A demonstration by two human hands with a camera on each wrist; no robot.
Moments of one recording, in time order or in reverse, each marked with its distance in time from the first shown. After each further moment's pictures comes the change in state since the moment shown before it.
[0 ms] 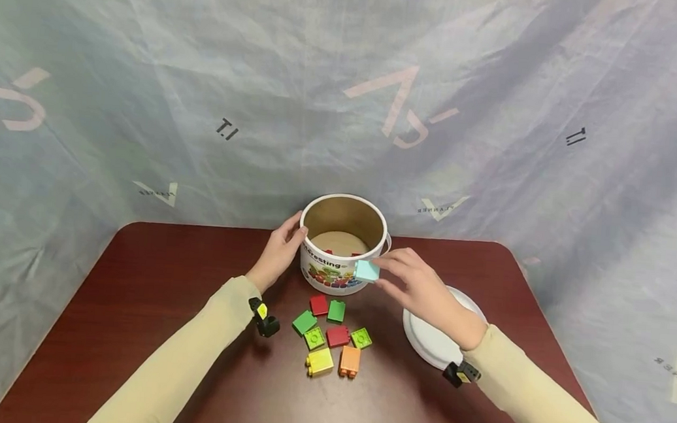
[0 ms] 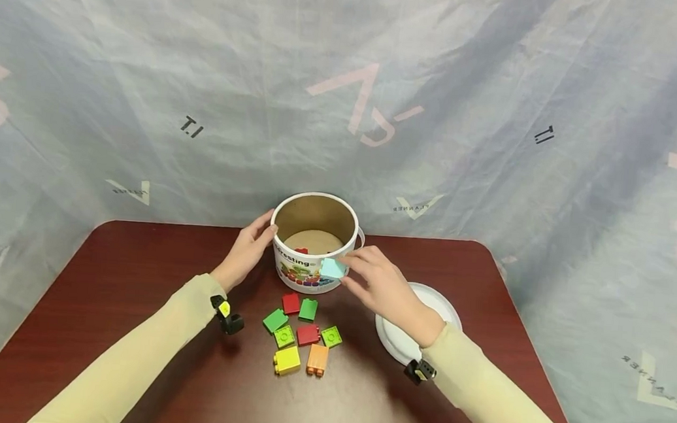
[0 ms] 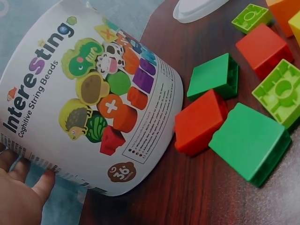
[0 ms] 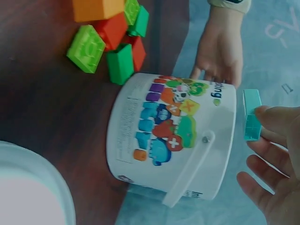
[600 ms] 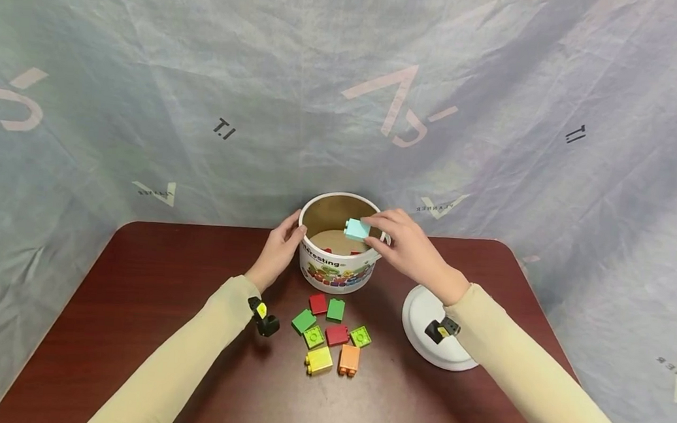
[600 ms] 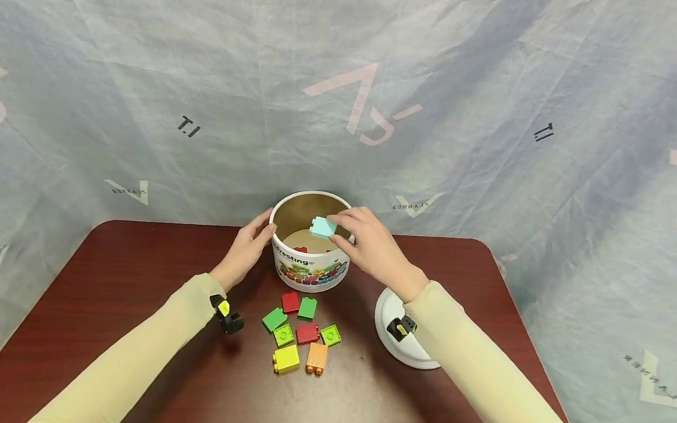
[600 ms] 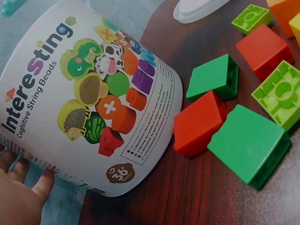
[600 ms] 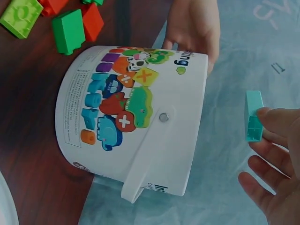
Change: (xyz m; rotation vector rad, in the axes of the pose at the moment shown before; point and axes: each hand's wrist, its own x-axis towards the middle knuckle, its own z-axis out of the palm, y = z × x) left_hand -0.016 0.033 -0.001 0.015 -0.020 -0.034; right_hand 0.060 0.009 -0.010 -0.003 -0.021 0.076
